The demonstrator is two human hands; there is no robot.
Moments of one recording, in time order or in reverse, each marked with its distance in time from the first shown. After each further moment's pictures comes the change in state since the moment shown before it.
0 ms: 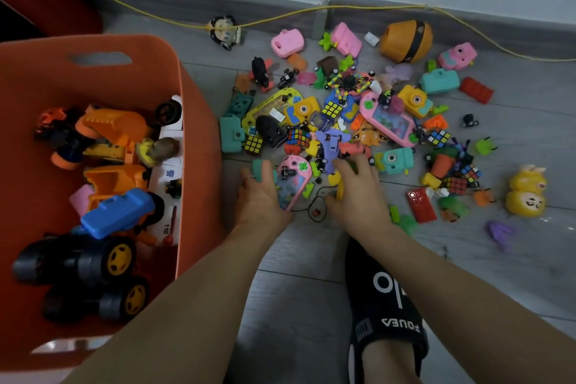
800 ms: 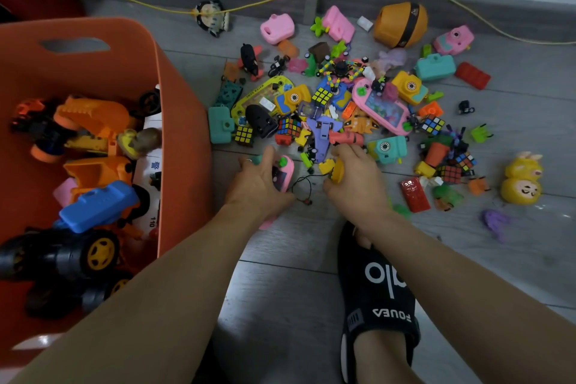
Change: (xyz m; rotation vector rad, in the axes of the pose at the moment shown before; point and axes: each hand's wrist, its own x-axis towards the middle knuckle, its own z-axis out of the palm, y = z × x) left_hand 0.006 0.014 -0.014 0.018 -0.125 0.054; right_hand 0.007 0.007 -0.007 0.113 0.055 0.005
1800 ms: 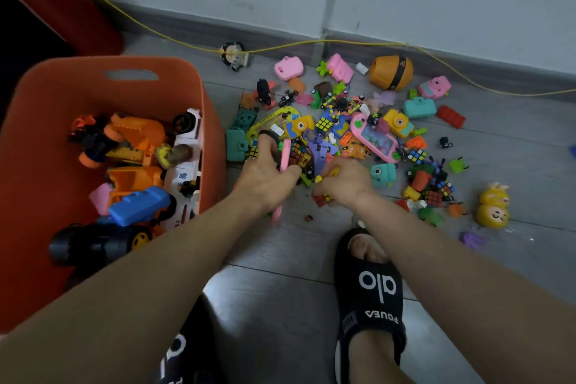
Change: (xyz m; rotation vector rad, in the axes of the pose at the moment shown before) left_hand -0.042 0.040 -0.081 -0.456 0.068 -0.004; right_hand 0.021 -0.054 -0.044 0.335 -0.242 0.444
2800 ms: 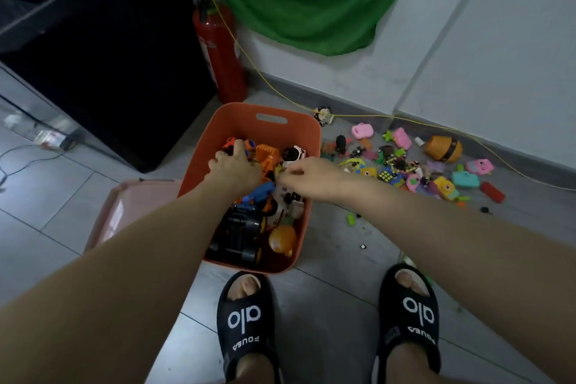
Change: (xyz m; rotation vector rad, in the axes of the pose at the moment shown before) left_hand -0.089 -0.070 -0.199 0.306 0.326 -0.303; right_hand -0.171 -0.199 0.051 -0.529 -0.417 -0.624
